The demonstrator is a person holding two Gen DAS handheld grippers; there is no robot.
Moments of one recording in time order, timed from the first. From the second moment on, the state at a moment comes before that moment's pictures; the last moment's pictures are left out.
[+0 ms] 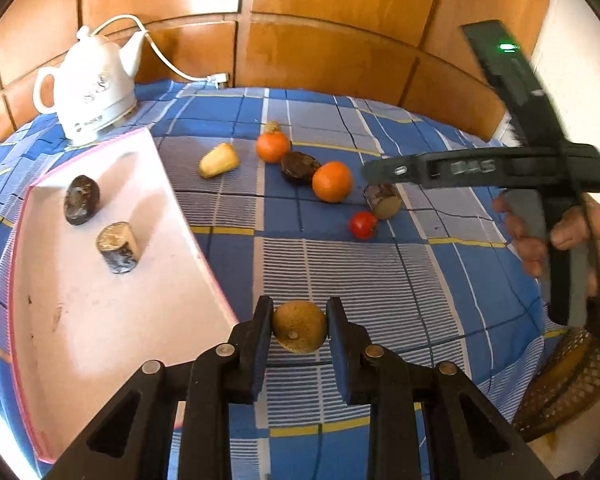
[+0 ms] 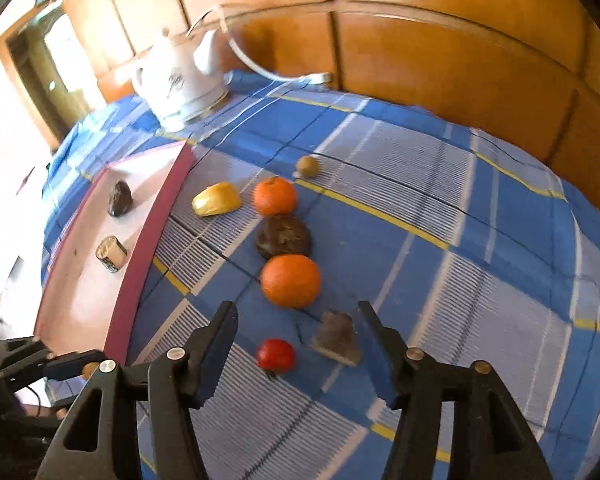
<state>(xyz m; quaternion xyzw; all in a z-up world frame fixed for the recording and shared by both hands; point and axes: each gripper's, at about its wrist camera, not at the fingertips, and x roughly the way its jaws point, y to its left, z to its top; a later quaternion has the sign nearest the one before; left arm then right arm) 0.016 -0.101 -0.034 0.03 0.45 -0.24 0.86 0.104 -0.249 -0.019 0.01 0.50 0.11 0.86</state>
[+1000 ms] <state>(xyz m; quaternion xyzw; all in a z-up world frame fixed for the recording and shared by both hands) 0.021 0.062 -0.024 -0.10 0.43 -0.06 0.89 0.047 -0.166 -0.049 -0.05 0.53 0.19 0.83</state>
